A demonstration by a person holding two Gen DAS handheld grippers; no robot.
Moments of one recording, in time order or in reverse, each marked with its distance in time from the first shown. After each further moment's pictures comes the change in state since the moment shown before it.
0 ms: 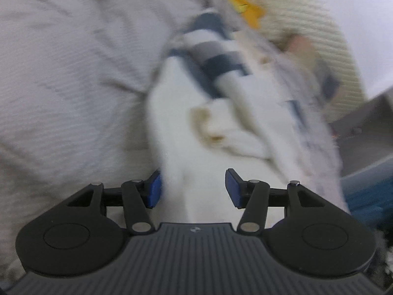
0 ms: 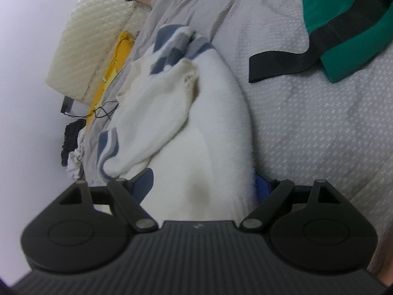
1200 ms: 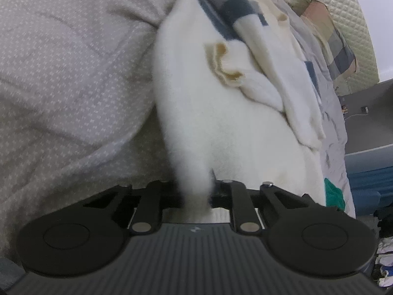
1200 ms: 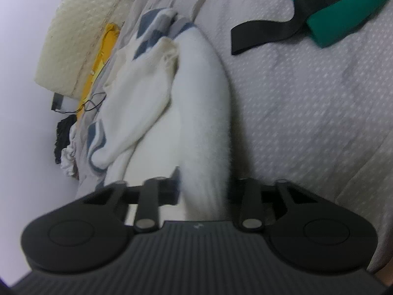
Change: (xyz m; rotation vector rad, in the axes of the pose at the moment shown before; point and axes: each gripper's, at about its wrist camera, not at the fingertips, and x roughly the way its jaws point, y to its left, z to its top) left arm 0.026 0.013 -0.027 -0.074 0.226 0.076; right arm 0.018 -0.014 -0.010 0.050 0.063 -0.026
